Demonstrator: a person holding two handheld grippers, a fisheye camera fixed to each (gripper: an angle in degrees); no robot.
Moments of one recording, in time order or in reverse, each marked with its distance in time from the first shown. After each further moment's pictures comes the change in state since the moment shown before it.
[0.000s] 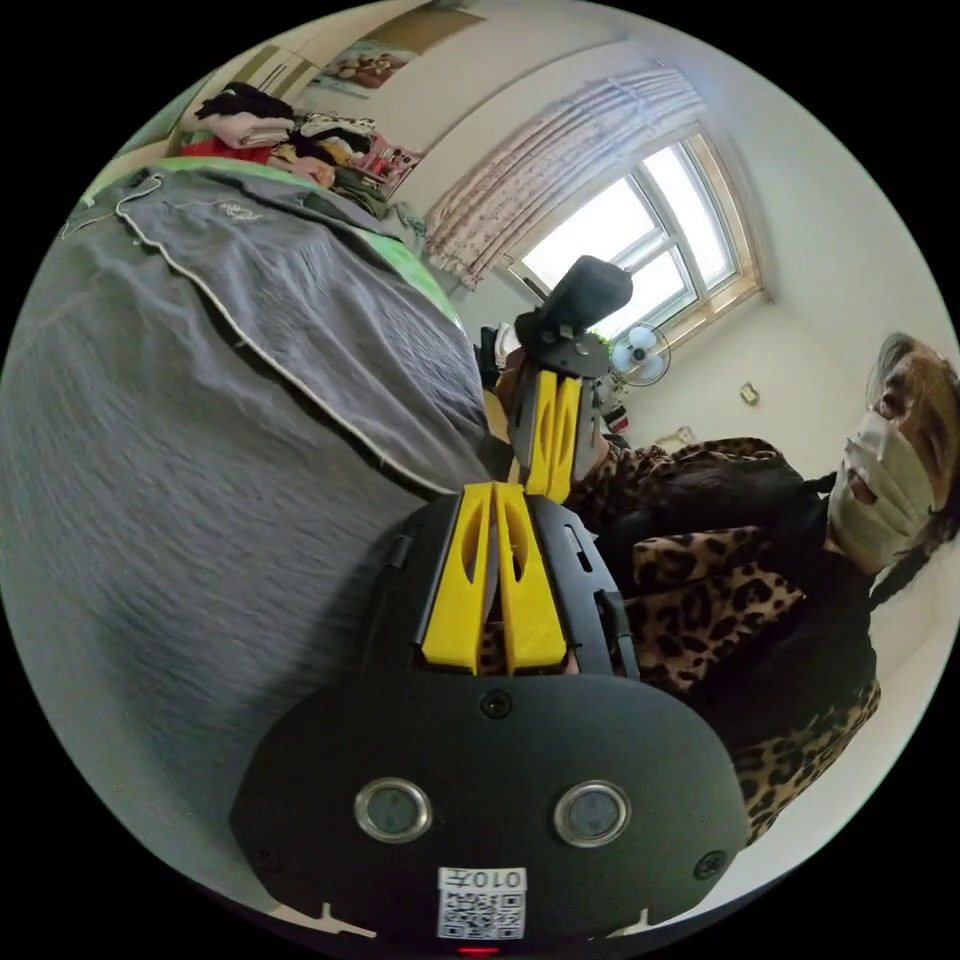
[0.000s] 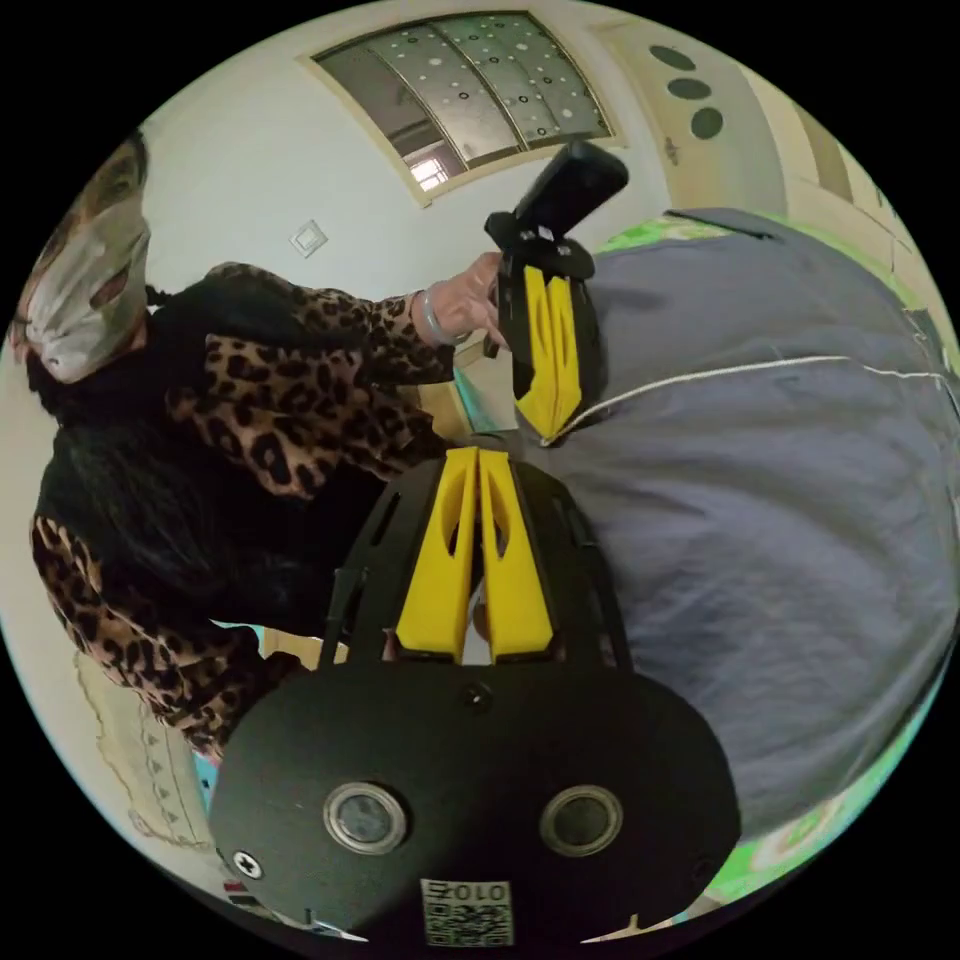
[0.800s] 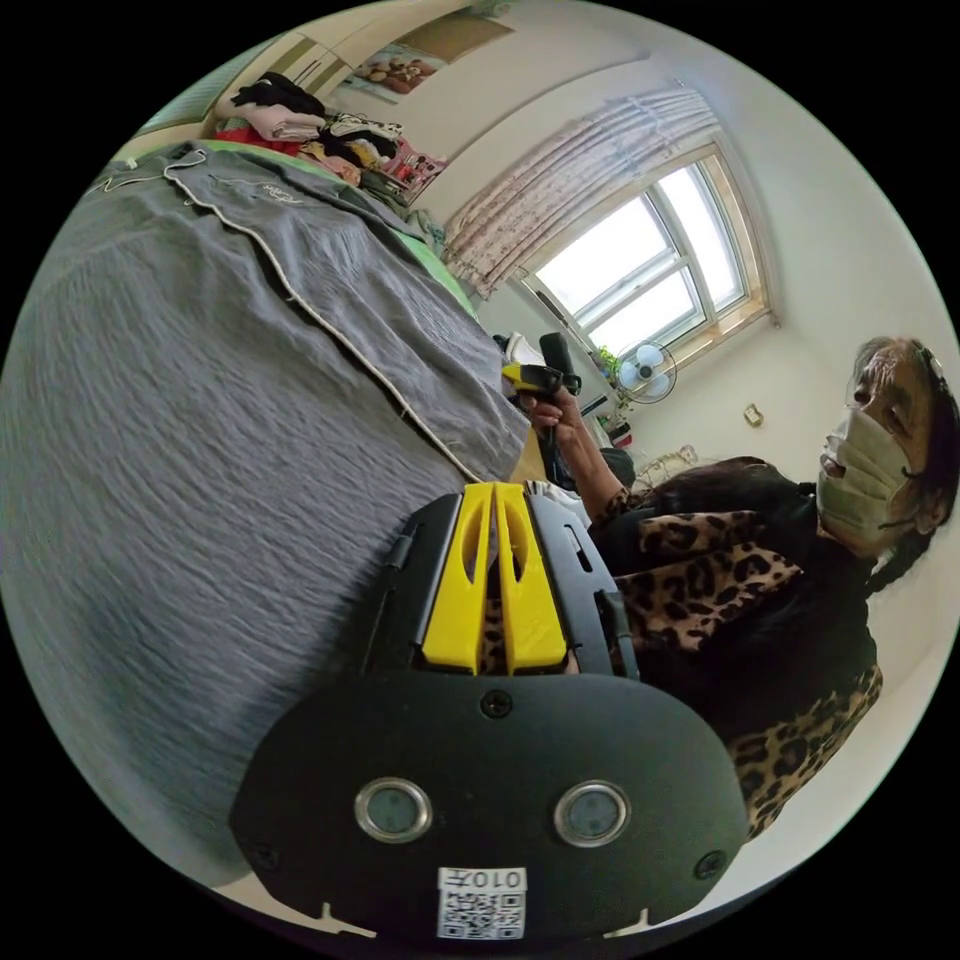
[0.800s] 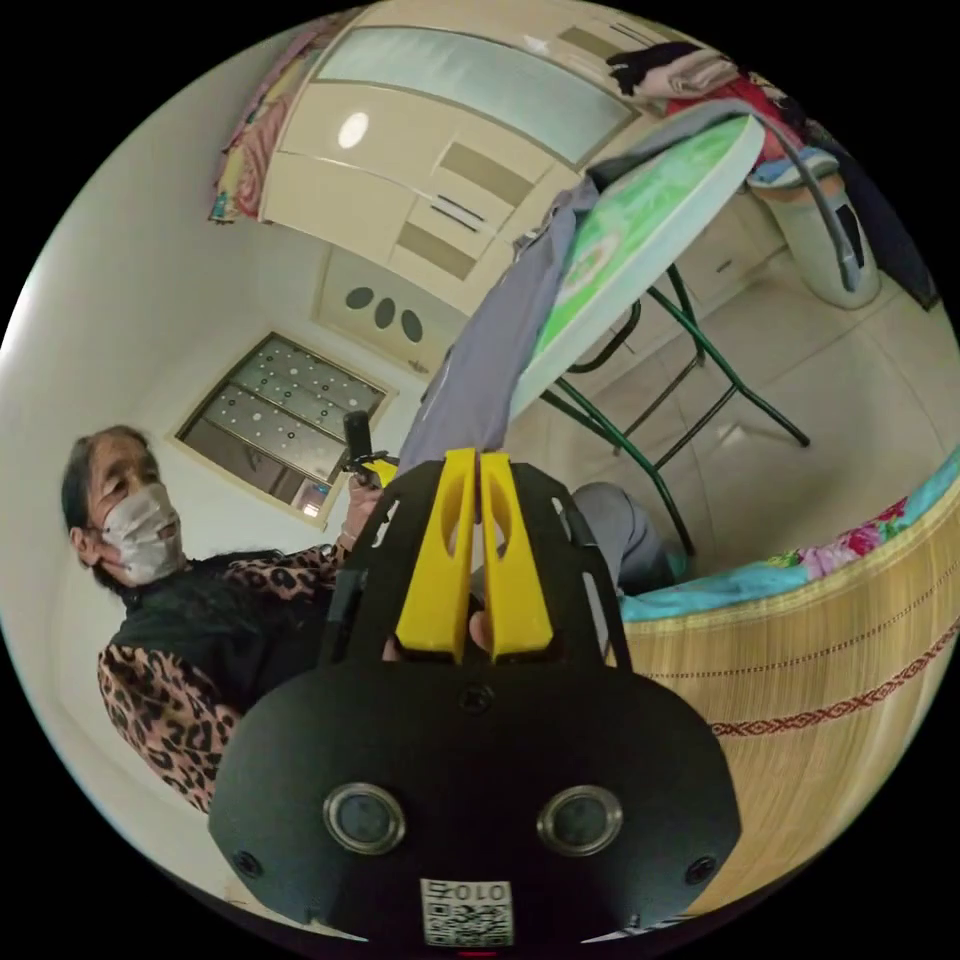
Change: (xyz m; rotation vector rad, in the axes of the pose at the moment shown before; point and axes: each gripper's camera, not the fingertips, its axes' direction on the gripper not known) left arm -0.009 0.015 0.020 0.061 -0.005 -0.049; right arm 0.002 0.330 -0.076 0.821 0.039 0.811
